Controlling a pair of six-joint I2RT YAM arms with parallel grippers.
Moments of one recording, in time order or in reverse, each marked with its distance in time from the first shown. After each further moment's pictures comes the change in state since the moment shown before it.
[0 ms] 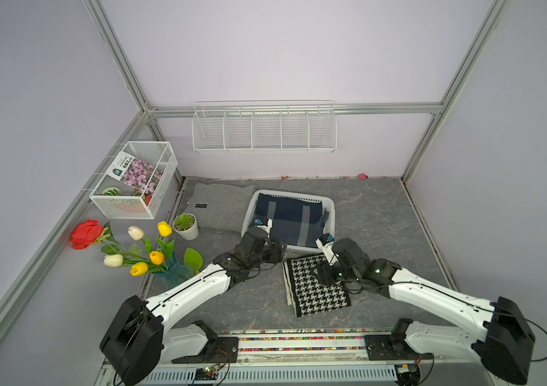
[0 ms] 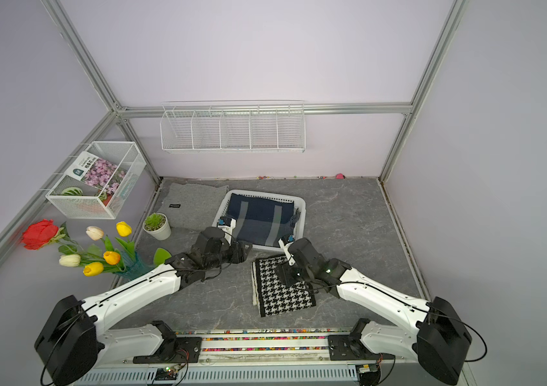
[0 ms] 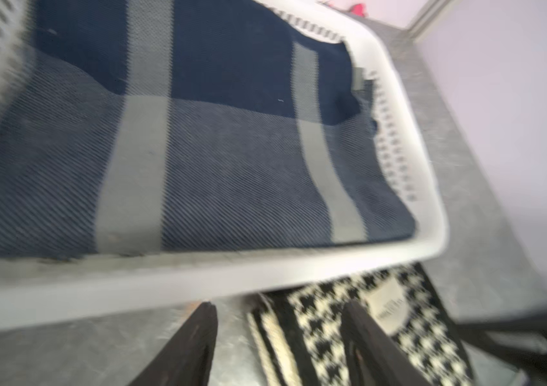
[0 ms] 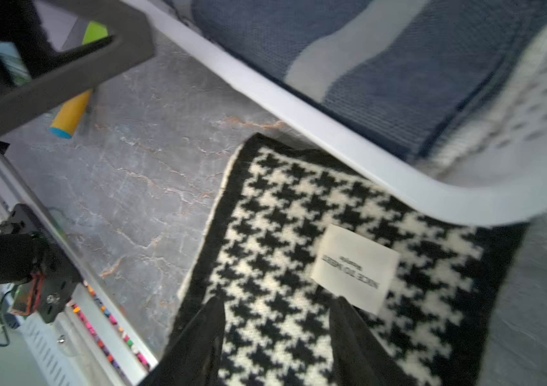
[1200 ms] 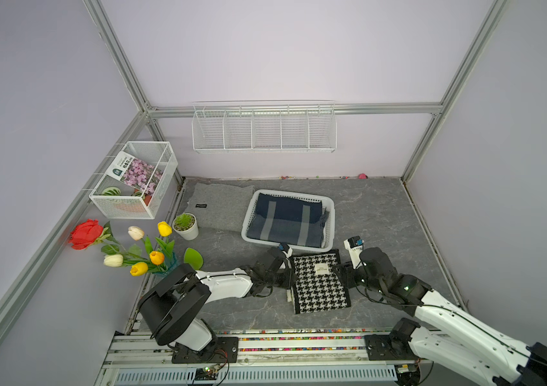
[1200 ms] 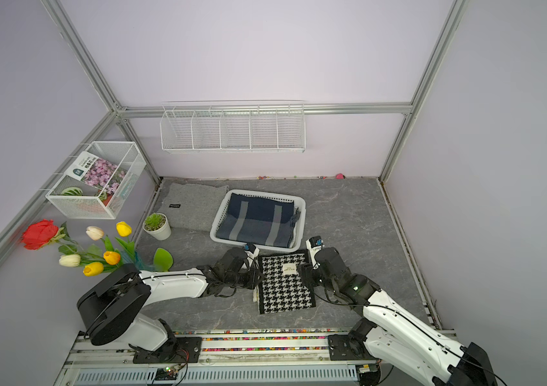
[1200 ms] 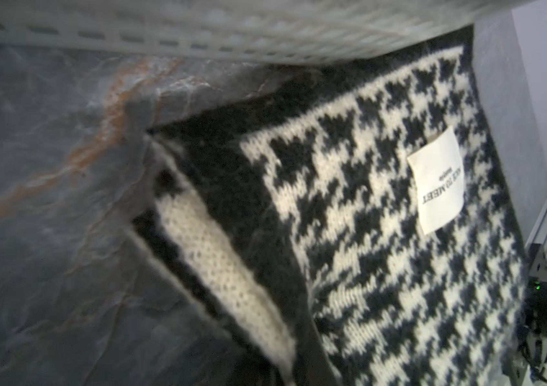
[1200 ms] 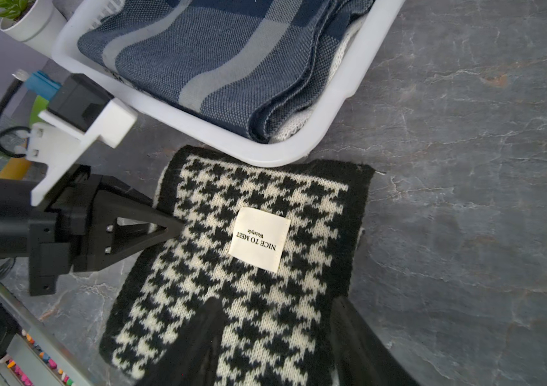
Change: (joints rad) left arm -0.135 0.318 -0.093 0.187 0.140 -0.040; right arm -0.085 -0.283 -0.135 -0.045 0.116 0.008
